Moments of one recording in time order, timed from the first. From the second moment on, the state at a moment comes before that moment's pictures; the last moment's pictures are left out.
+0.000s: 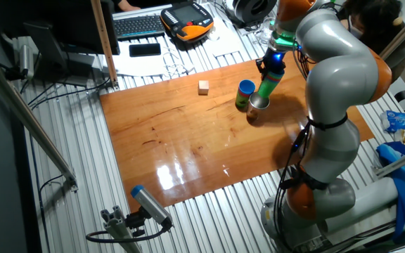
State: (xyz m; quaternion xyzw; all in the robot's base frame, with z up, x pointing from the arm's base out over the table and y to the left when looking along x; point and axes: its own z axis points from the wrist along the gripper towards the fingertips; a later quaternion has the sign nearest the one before) arm 0.546 -0.077 0.246 -0.17 -0.98 -0.06 0.10
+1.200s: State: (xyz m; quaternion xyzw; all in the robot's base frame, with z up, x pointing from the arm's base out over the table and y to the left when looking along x) arm 0.530 -0.041 0.215 -0.20 -0.98 -0.01 0.04
